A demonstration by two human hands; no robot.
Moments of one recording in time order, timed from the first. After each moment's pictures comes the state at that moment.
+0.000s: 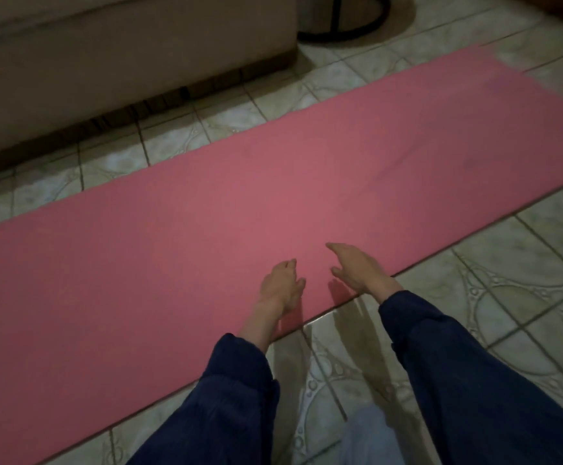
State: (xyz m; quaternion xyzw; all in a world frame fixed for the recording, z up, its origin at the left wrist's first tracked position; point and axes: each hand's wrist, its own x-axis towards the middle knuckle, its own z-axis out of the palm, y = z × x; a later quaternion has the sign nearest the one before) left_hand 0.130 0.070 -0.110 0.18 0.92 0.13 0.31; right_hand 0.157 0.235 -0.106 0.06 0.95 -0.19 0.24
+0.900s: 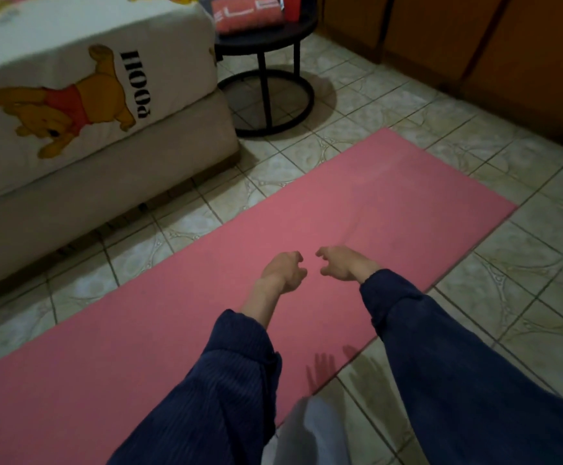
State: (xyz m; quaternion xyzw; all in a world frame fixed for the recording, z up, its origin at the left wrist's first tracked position) left_hand -0.021 0.253 0.121 0.25 0.90 0.12 0.33; right_hand 0.029 0.382 0.115 0.16 0.92 -0.21 0.29
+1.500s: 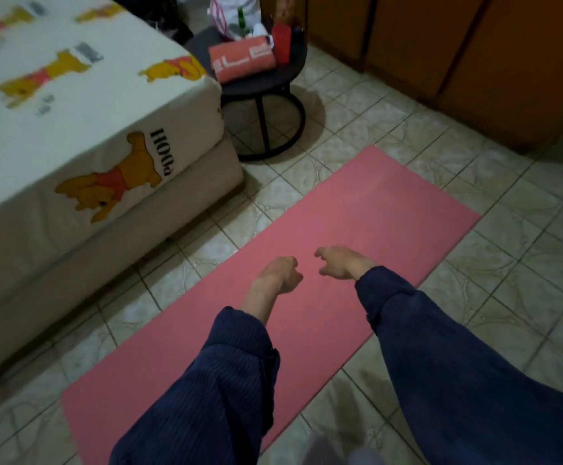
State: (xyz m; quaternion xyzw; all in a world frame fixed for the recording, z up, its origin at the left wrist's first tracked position) left_hand -0.080 0.246 0.352 0.28 0.88 0.04 0.39; right_hand -0.018 0.373 0.353 0.17 0.90 -0.23 0.33
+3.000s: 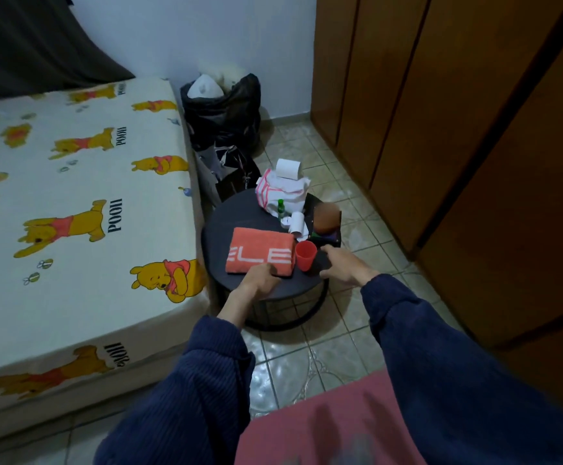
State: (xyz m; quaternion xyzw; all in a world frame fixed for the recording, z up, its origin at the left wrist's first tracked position) left_hand -0.634 0.653 0.577 0.09 0.94 0.22 0.25; right_hand -0.618 0.838 0.588 0.05 0.95 -0.23 0.21
